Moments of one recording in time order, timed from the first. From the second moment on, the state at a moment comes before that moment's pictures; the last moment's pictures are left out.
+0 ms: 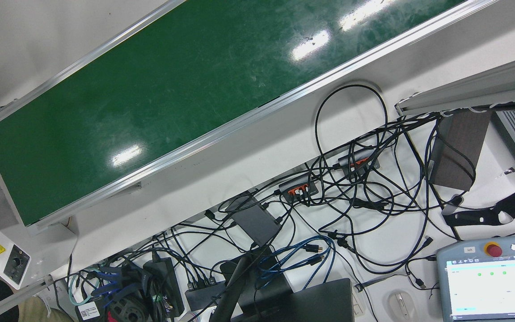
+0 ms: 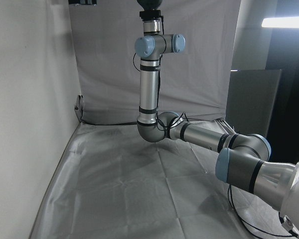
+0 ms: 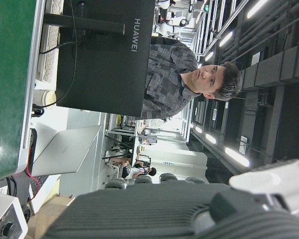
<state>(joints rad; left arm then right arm) -0.74 -2.07 -1.91 0.16 1.47 0.27 1.60 -1.57 1.65 -3.27 -1.58 -0.10</state>
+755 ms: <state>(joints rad) -0.53 -1.95 -2.10 0.21 1.47 0.41 1.60 -1.57 1.65 -3.27 -1.58 -0.10</state>
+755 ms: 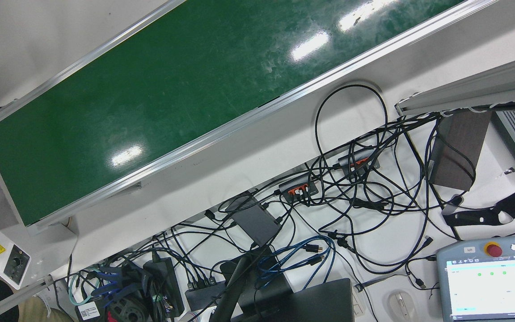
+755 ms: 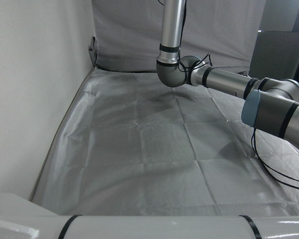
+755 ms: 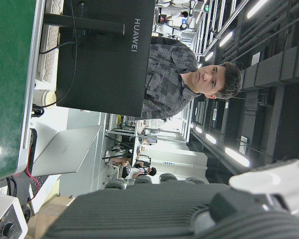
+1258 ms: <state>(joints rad) -0.44 -1.87 -2.17 0.27 1.47 0.49 1.60 -1.57 1.65 -3.27 -1.58 -0.10</state>
